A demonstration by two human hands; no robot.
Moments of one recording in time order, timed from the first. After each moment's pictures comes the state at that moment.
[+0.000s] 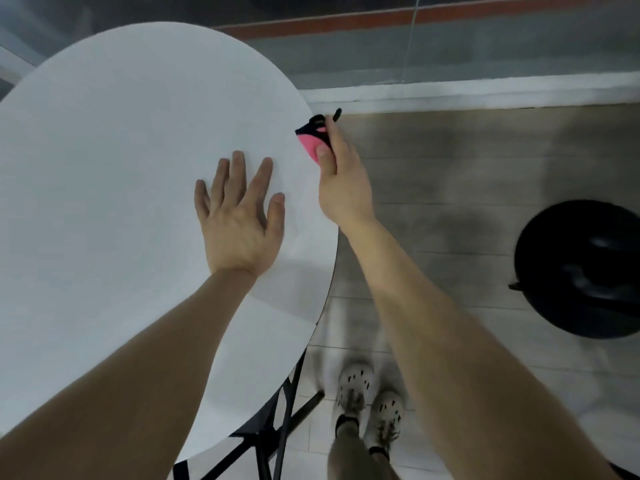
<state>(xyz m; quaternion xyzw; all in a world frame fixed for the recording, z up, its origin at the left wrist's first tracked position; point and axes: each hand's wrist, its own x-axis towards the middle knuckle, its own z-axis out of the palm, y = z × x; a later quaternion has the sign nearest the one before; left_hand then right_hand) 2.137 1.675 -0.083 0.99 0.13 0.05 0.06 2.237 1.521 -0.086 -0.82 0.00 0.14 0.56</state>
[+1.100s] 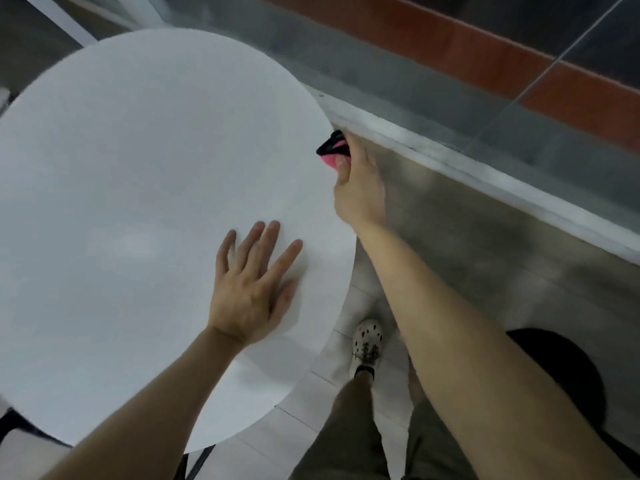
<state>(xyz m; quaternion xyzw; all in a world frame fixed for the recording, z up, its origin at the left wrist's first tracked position) 2.136 1.666 -0.061 0.99 0.12 0.04 0.06 2.380 1.586 -0.061 -0.86 -0.18 0.22 0.42</state>
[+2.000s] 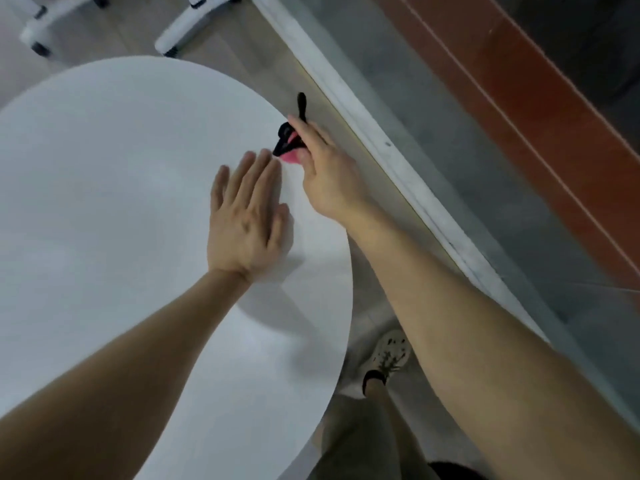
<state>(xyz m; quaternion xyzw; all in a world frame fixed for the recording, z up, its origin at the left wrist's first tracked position) 2.346 1.820 -0.078 0.89 0.43 0.12 0.06 2.532 1.812 -0.074 -0.71 -0.53 0.31 0.34</state>
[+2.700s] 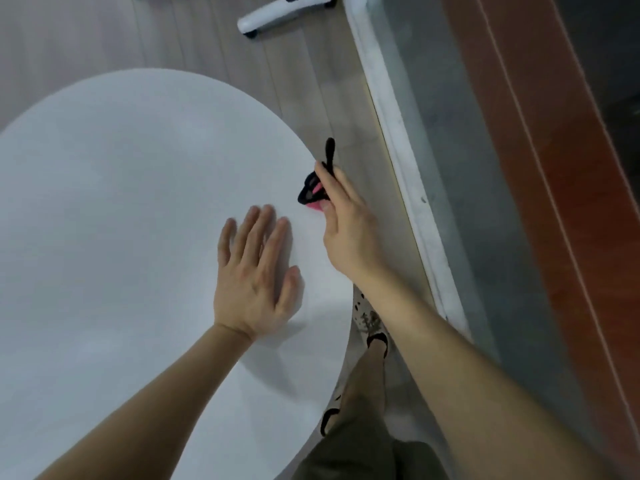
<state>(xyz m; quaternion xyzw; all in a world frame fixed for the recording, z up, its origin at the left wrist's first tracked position) 2.348 1.812 -0.079 0.83 0.55 0.14 0.04 2.542 1.864 -0.073 -0.64 -0.62 0.35 0.30</state>
